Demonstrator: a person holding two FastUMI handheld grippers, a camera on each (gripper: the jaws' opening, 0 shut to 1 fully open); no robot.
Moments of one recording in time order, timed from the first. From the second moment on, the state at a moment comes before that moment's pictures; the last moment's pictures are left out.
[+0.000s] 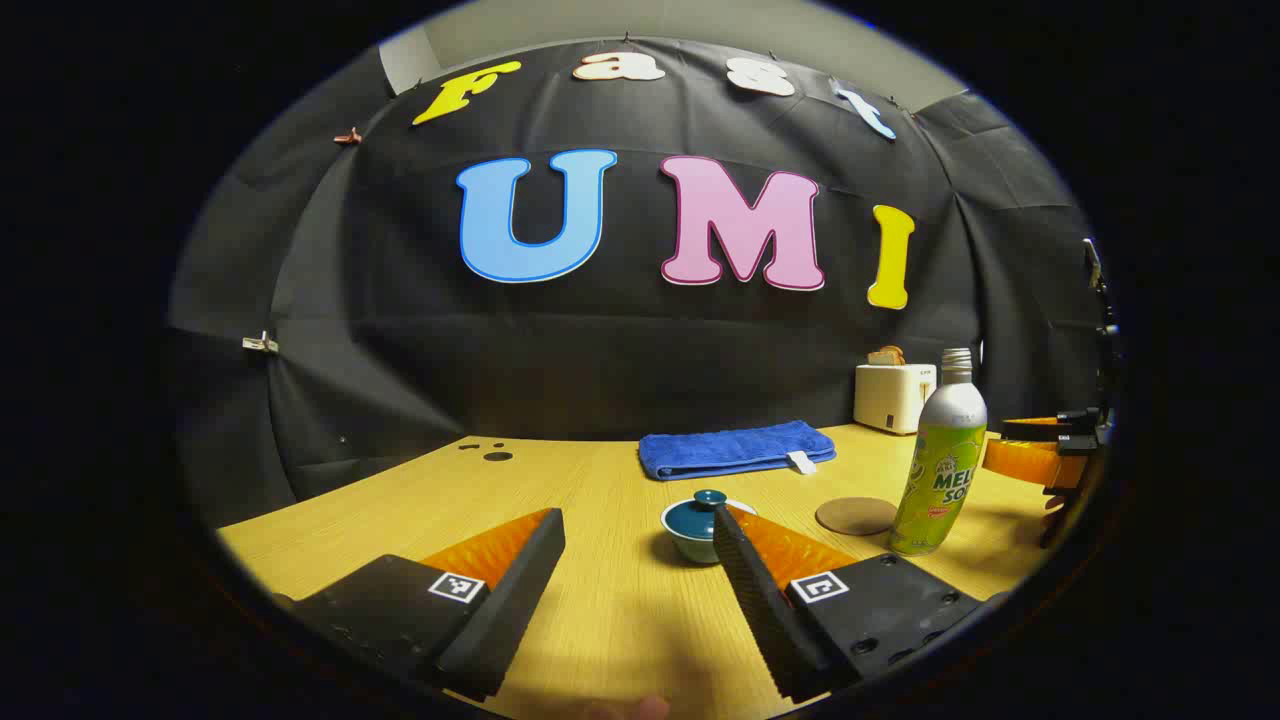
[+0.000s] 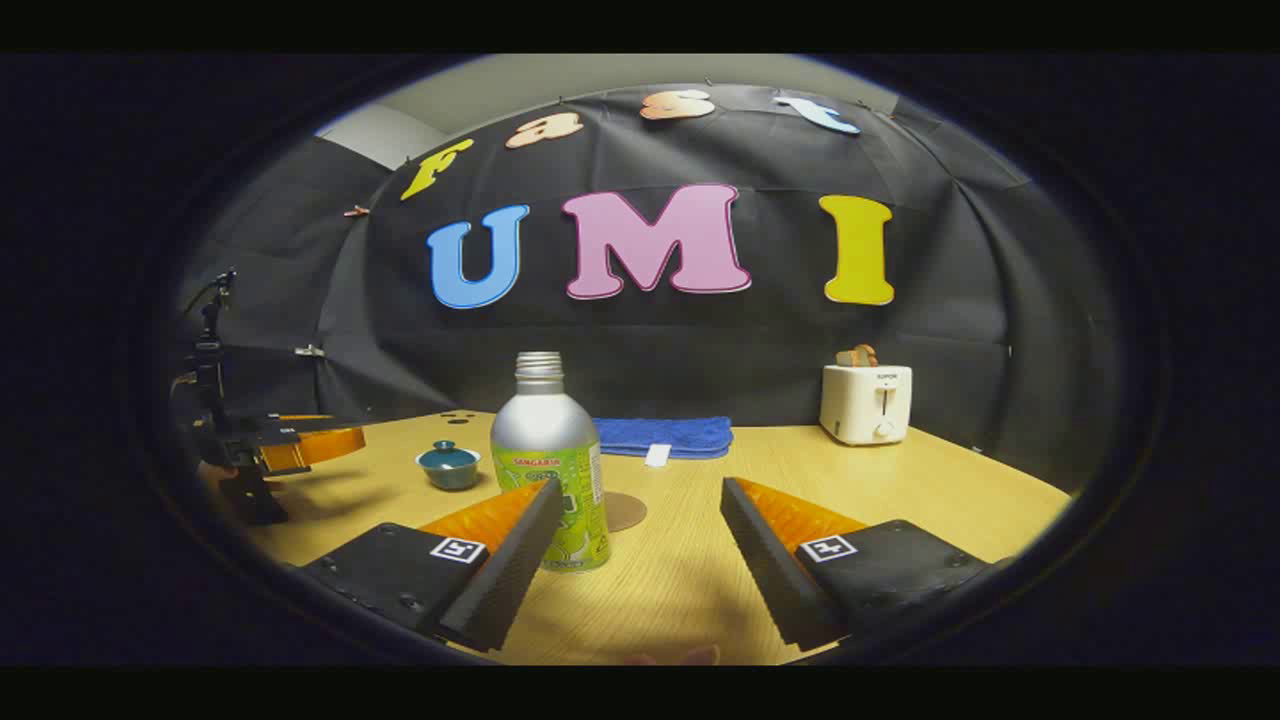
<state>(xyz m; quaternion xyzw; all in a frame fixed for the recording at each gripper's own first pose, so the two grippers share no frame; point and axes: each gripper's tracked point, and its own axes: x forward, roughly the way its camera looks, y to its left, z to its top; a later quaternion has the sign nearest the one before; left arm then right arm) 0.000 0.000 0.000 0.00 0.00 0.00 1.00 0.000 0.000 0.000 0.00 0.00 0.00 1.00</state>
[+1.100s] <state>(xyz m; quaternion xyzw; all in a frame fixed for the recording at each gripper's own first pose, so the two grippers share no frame) 0.027 -0.026 0.002 0.00 0.00 -0.08 1.00 -0.007 0.018 -0.001 0.00 0.00 0.04 1.00</state>
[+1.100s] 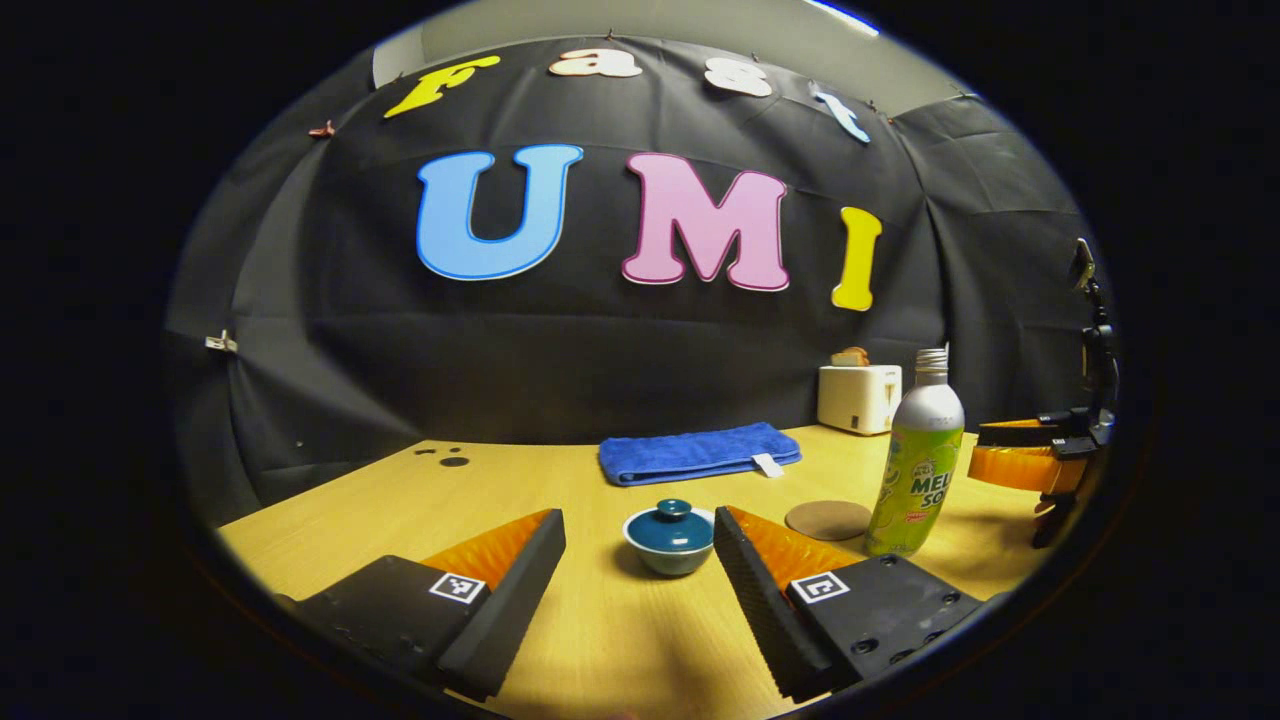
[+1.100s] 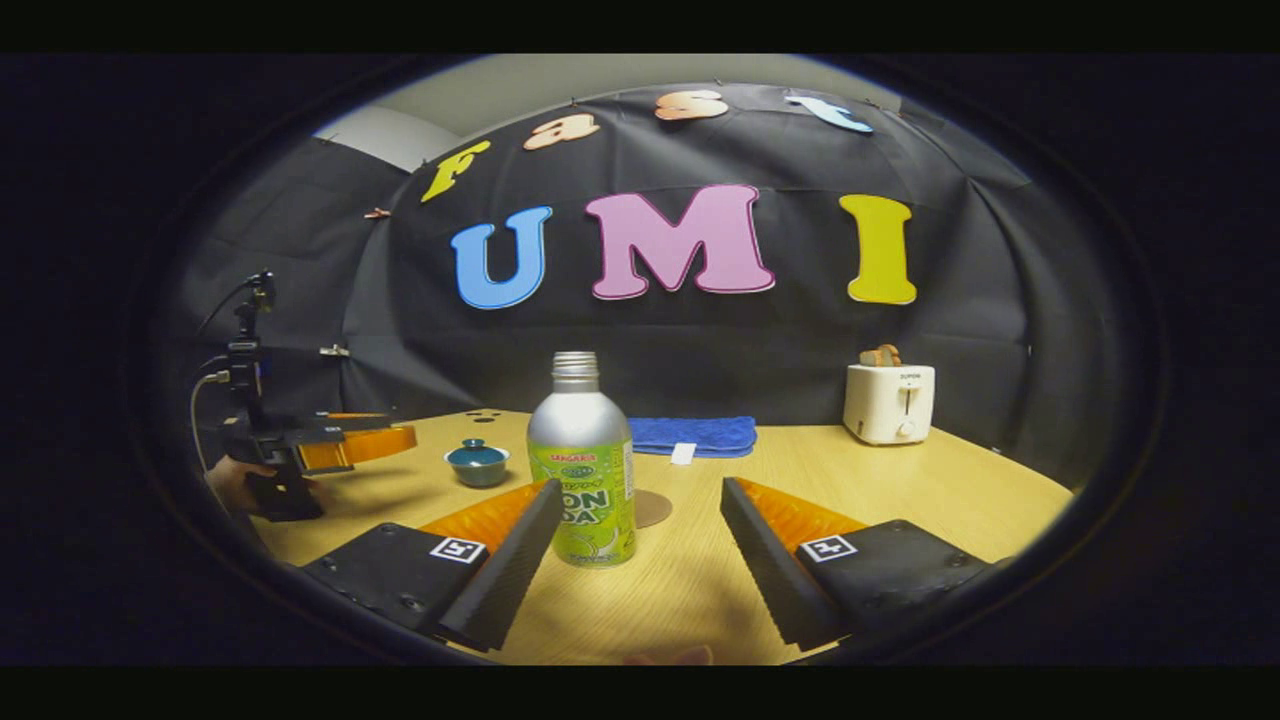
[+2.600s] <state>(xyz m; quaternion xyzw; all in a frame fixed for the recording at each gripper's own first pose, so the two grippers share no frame) 0.103 -0.063 -0.025 0.09 0.08 -0.14 0.98 -0.008 0.023 -0.001 0.00 0.00 0.05 1.00</state>
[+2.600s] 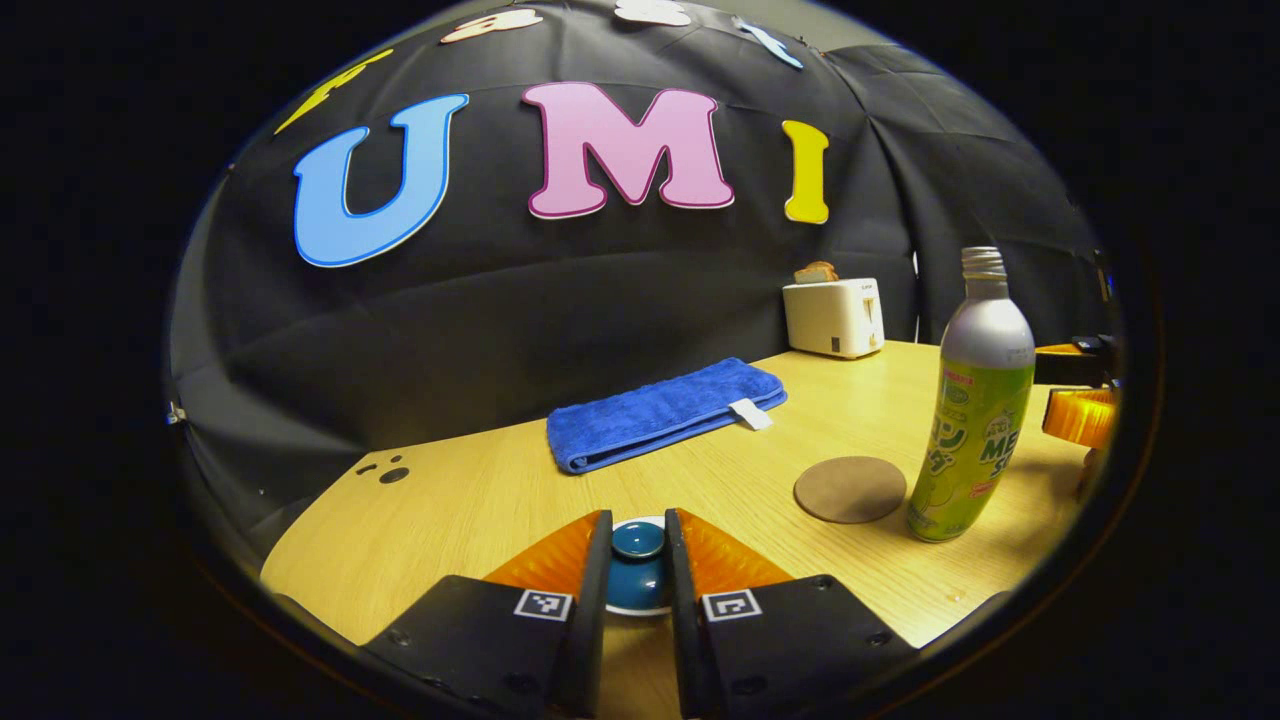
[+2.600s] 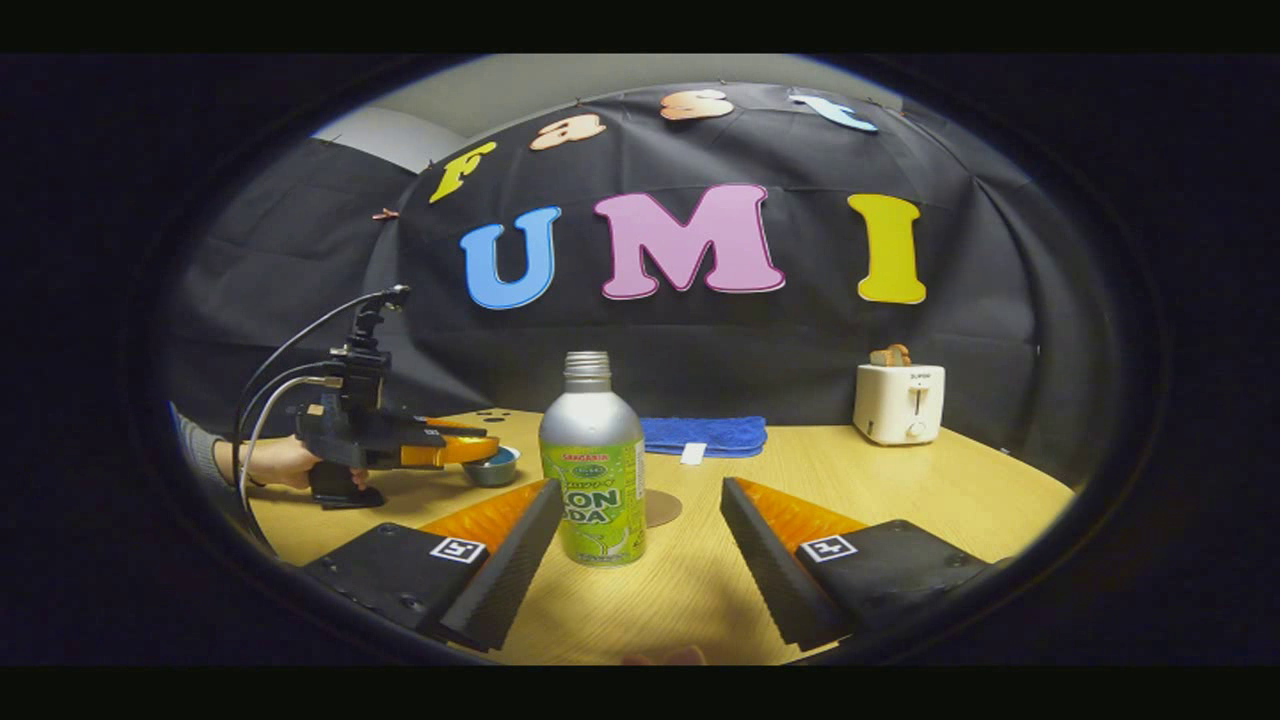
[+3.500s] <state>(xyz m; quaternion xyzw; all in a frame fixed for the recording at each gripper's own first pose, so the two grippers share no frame) 0.010 0.002 0.018 -0.06 -0.03 -0.05 1.00 0.032 0.062 -0.003 0.00 0.01 0.07 1.00</state>
